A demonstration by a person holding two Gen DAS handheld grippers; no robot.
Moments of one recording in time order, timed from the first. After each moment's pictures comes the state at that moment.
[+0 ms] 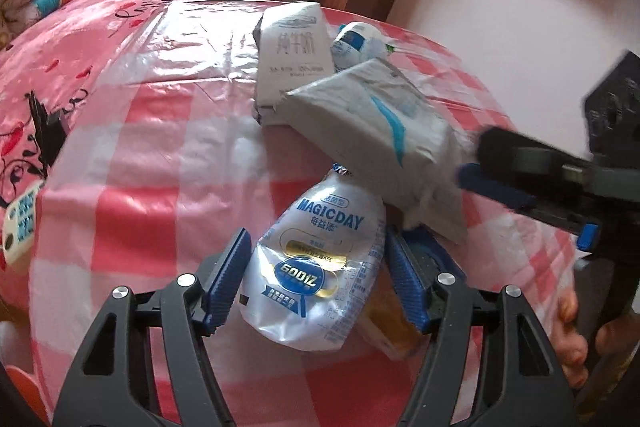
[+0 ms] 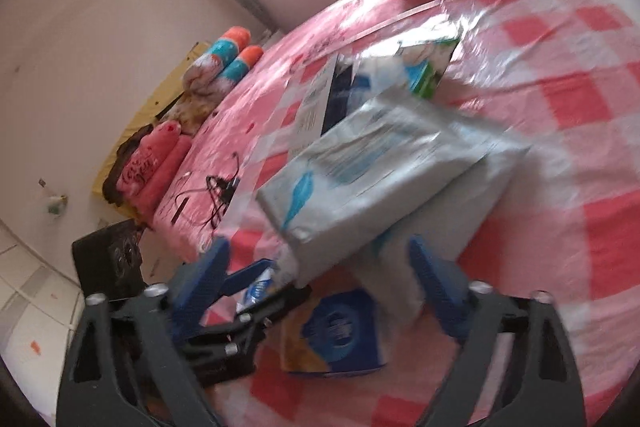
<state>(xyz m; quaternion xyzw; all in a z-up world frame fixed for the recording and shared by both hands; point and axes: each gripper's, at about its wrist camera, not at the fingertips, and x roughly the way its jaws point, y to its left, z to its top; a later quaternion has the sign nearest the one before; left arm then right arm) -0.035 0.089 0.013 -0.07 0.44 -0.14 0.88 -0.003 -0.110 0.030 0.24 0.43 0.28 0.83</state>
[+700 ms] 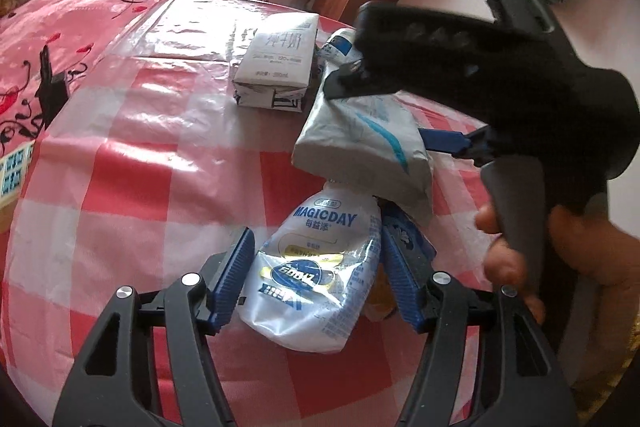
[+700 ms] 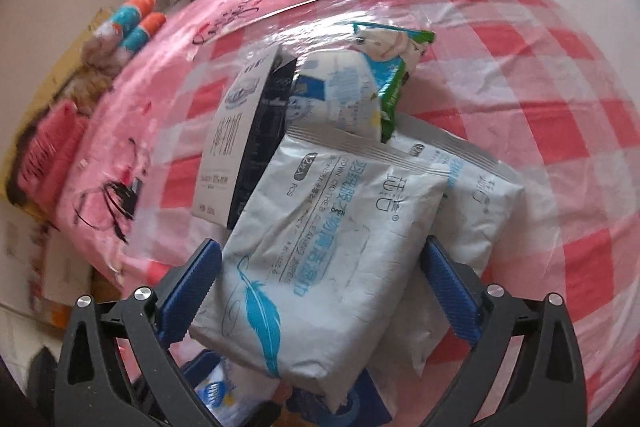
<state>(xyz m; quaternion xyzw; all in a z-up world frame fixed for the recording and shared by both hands) -0.065 0.102 0.013 -0.13 0.43 -0.16 0.88 0.059 -0.040 0.038 0.11 0.51 0.10 0.85</state>
